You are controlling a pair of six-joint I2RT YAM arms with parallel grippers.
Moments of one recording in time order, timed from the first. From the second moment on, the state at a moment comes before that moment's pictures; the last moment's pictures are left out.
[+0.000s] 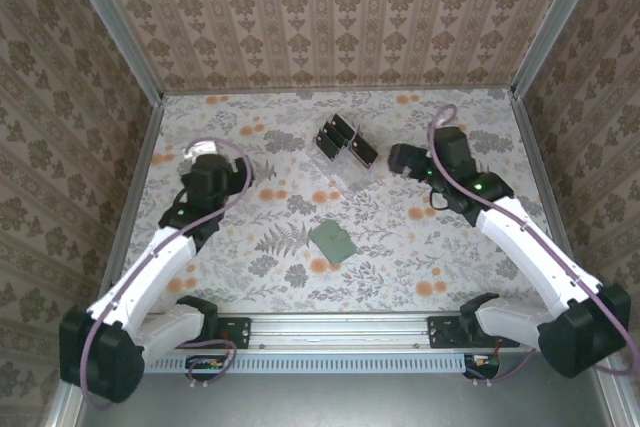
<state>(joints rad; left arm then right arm) -0.36 0.99 0.68 -0.20 -0.42 -0.37 0.34 1.13 0.98 -0.49 0.19 0.52</state>
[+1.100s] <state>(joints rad) -0.06 1.54 0.39 0.77 -0.22 0.08 0.04 1.54 0.37 0.72 0.23 0.06</state>
